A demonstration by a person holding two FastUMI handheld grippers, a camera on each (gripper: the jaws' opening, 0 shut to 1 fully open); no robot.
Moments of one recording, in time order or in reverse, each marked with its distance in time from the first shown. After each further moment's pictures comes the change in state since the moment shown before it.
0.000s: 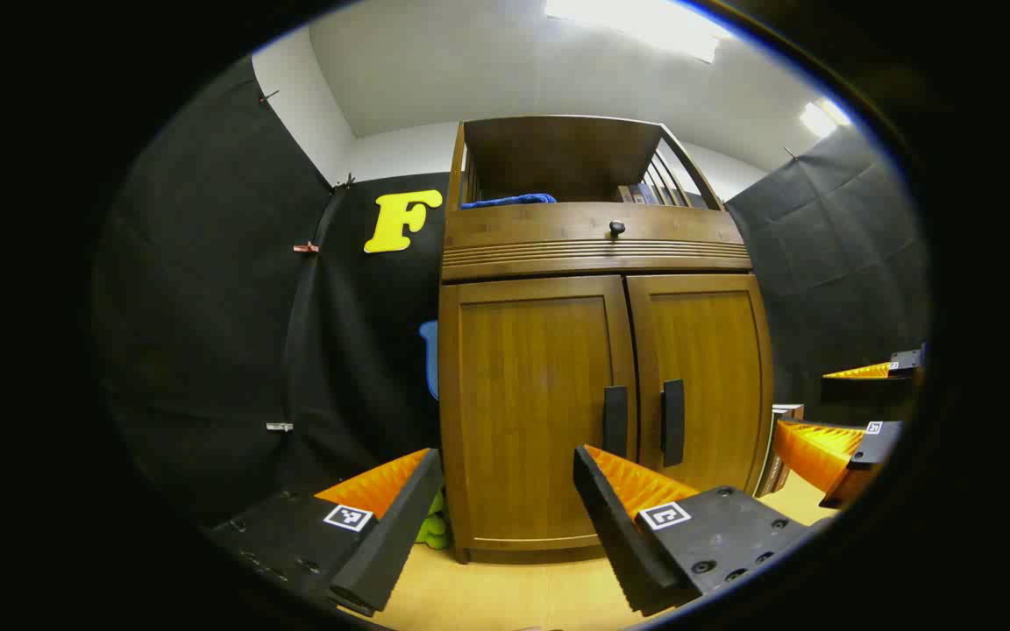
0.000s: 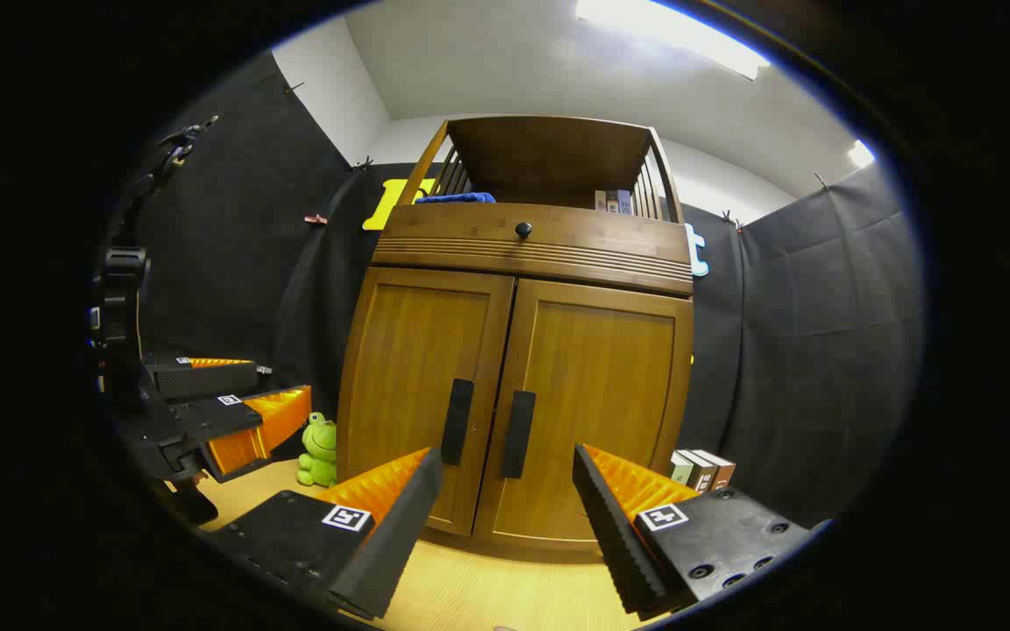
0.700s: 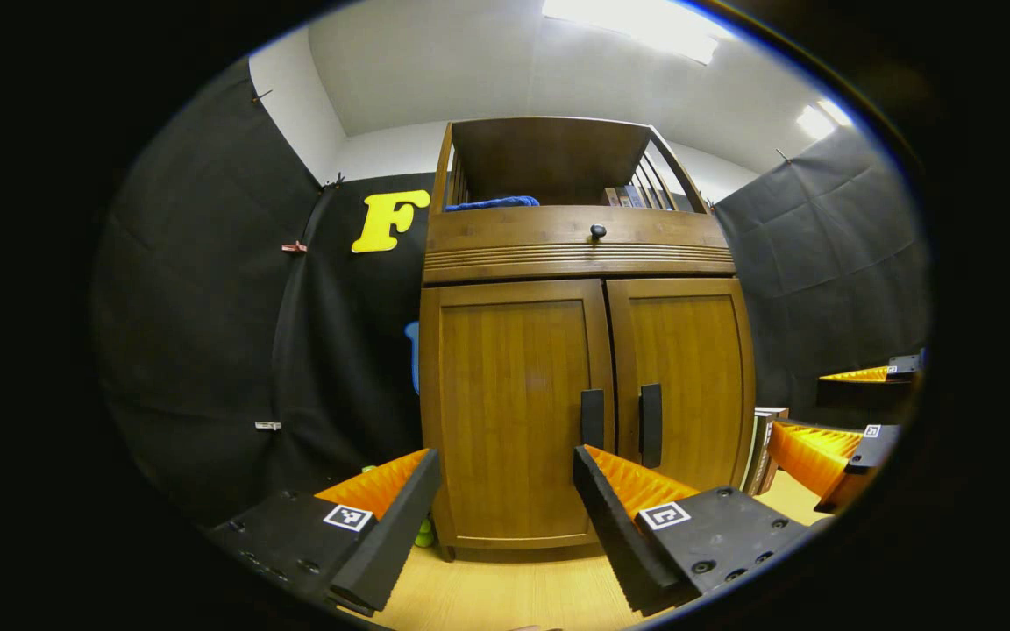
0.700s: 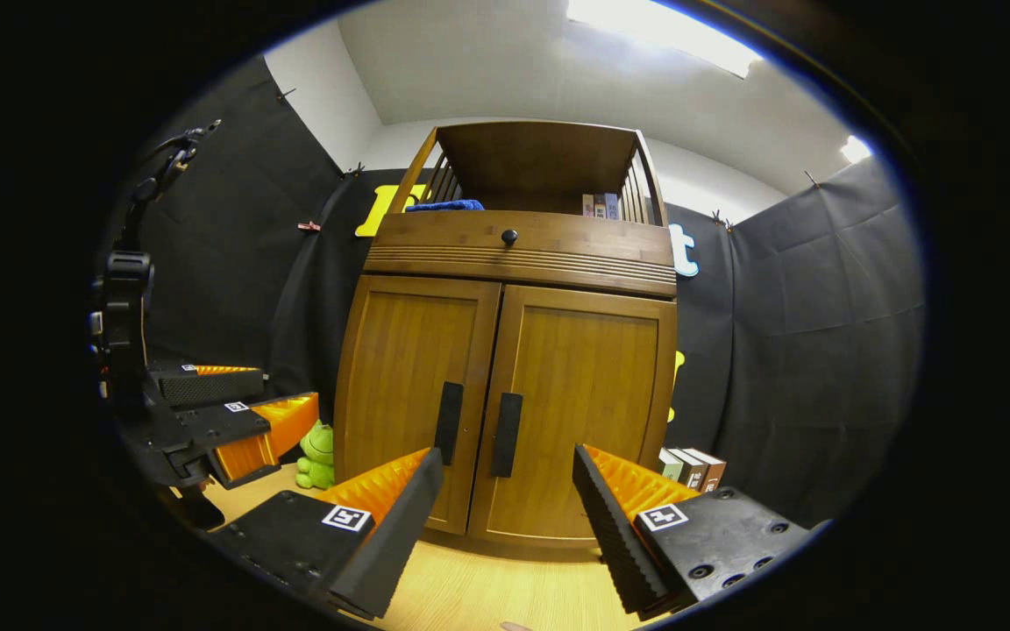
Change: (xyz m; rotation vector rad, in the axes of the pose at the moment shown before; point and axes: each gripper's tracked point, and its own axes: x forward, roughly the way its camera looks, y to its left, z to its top) left arm -0.004 -0.018 0.005 -0.003 0.003 -0.034; right arm -0.011 -0.013 0.004 0.019 -0.007 -0.017
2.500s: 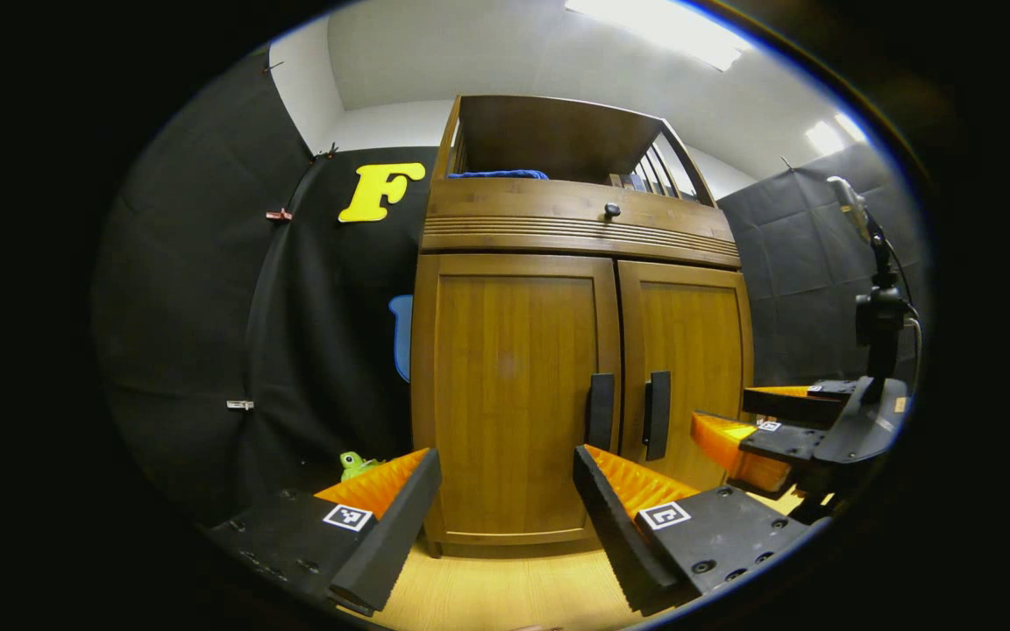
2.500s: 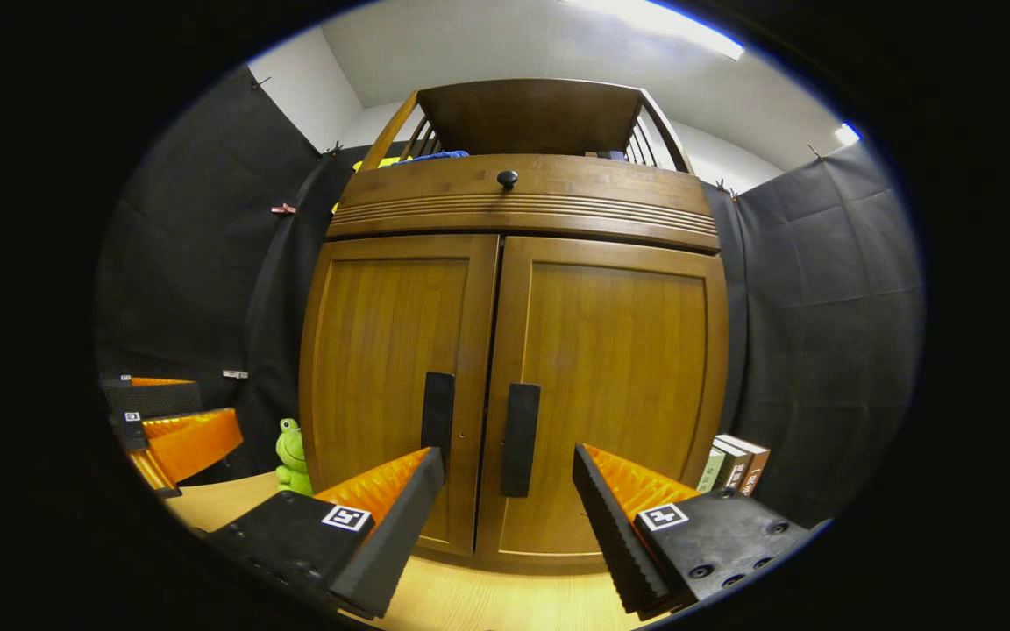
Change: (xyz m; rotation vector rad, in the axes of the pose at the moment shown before) left arm 0.031 0.026 -0.025 -0.061 0.059 -0.076; right arm 0.120 0.018 -0.042 0.042 0.077 -0.020
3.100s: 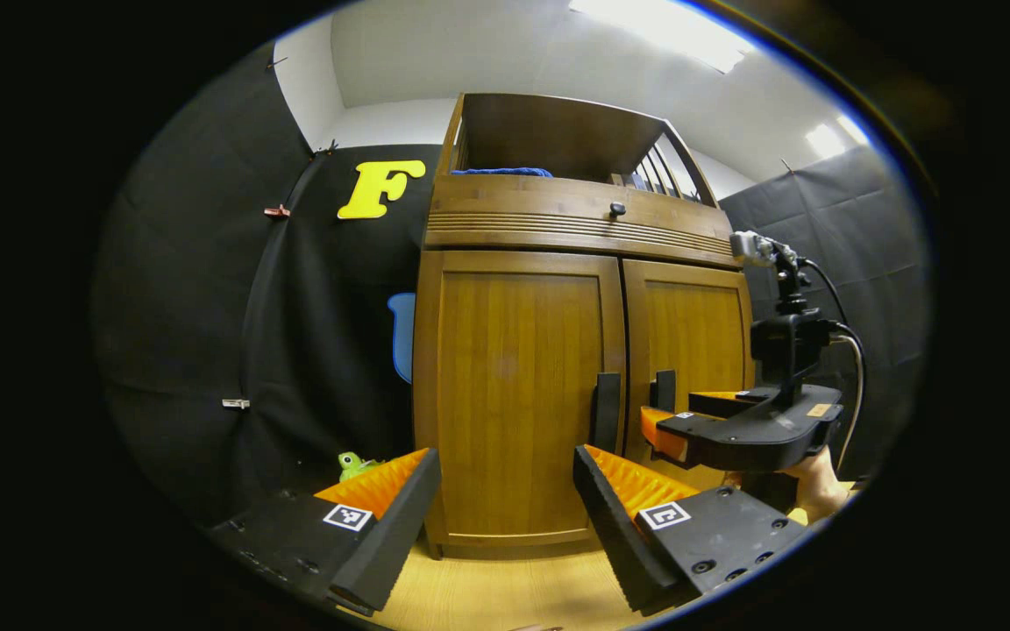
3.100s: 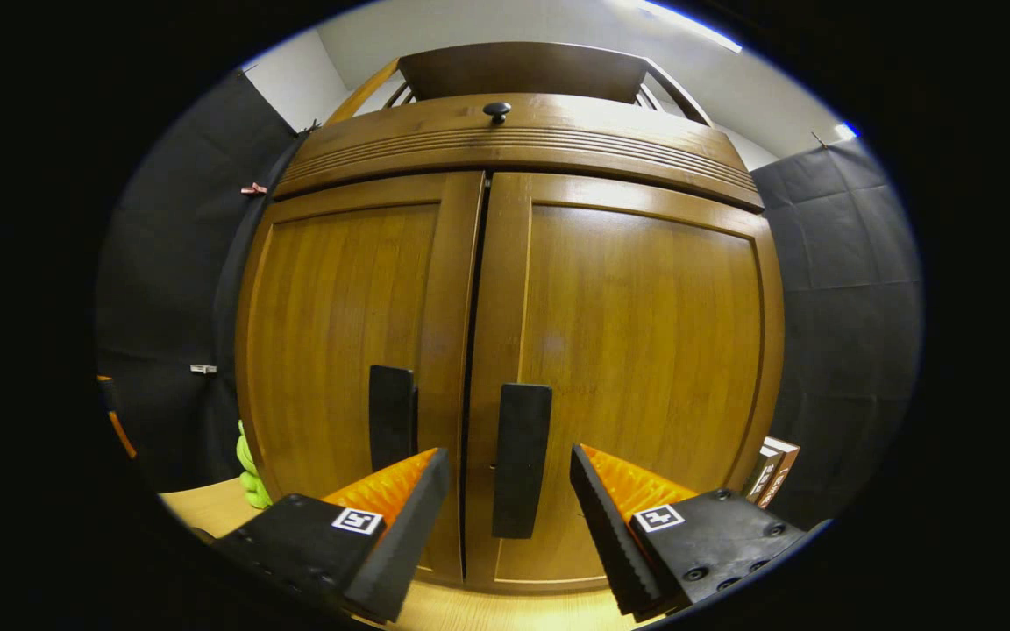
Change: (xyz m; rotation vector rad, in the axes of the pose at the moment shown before) left arm 0.004 0.003 -0.002 -0.010 -0.009 -0.019; right arm 0.097 -0.008 -0.027 -0.005 0.058 -0.069
